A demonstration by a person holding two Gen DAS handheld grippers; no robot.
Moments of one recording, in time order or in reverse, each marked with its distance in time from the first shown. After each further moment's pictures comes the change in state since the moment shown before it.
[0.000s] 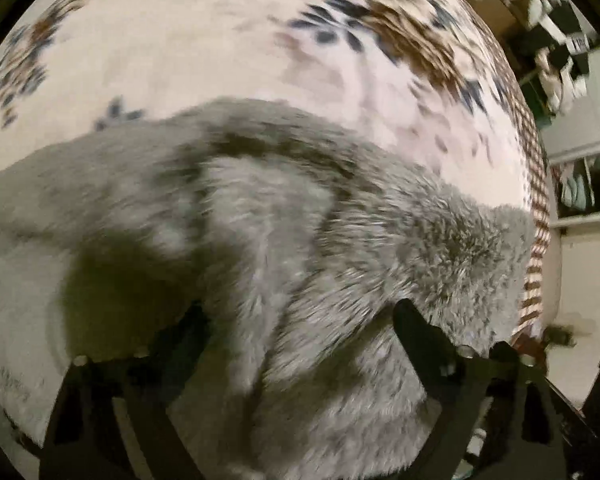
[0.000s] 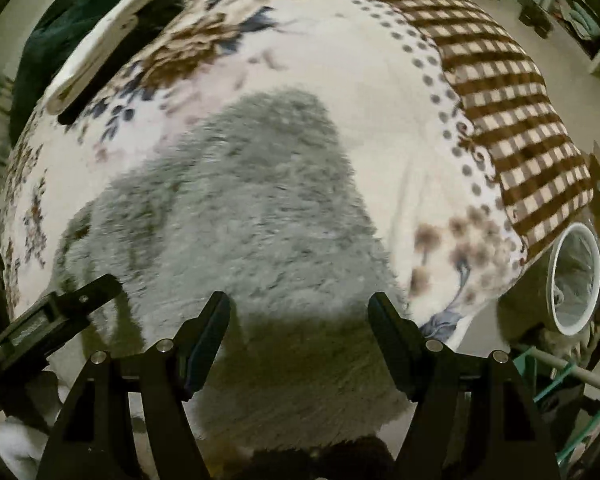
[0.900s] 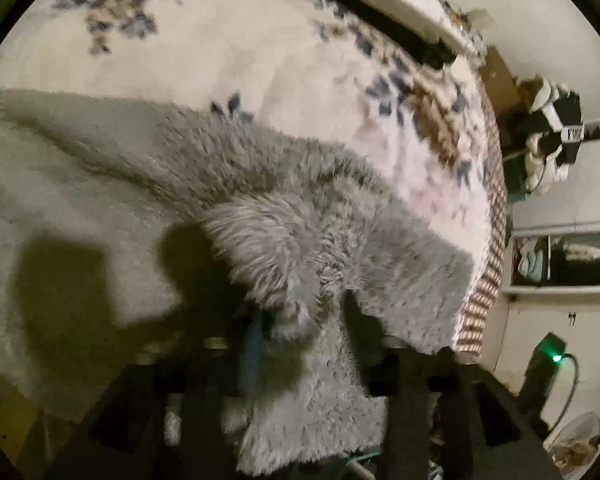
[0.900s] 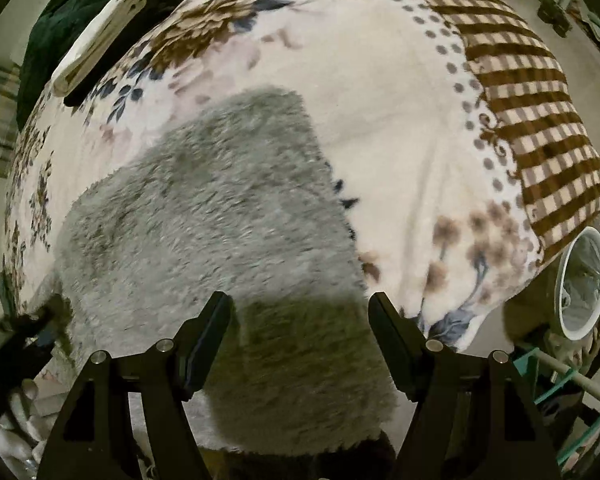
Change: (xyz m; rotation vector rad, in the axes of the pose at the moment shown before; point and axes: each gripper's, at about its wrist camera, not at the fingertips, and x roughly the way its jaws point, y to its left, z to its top) left arm -0.079 0.084 -0.032 -0.270 -0.107 -0.187; right arm 0.002 0.011 -0.001 -0.058 0.064 0.041
